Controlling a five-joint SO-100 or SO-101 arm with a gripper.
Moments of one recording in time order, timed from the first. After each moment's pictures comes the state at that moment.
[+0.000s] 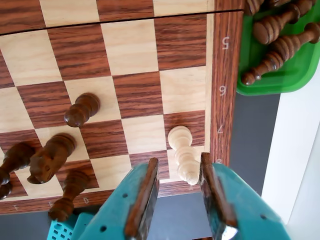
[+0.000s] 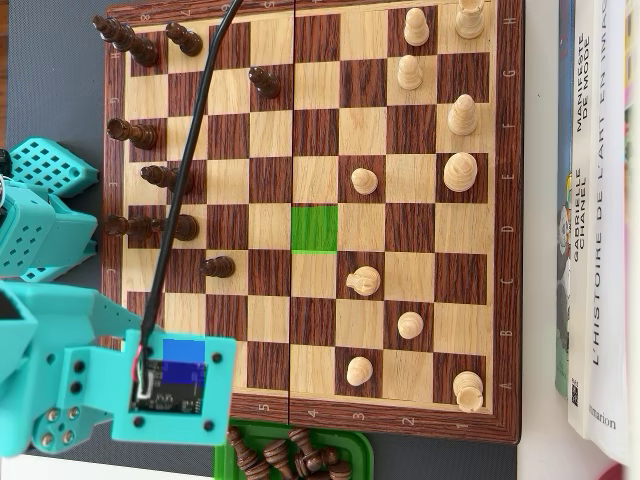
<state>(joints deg) 32.2 121.8 115.5 80.2 62.9</state>
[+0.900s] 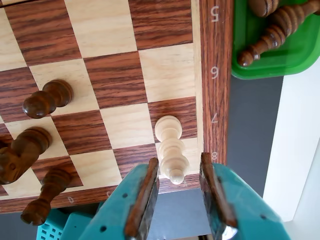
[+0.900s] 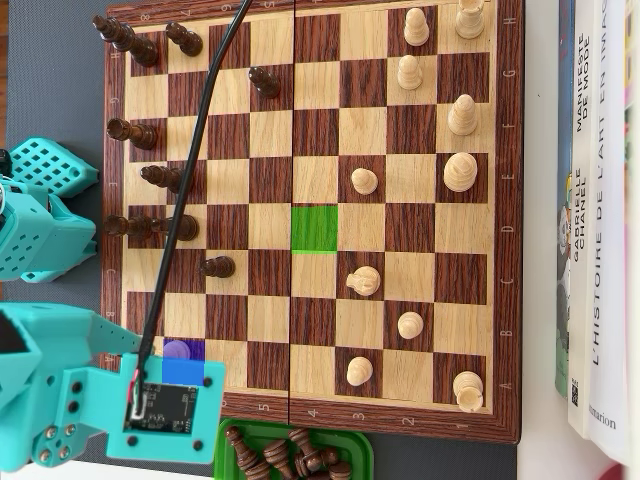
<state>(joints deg) 37.1 121.8 120.1 77.7 59.4</state>
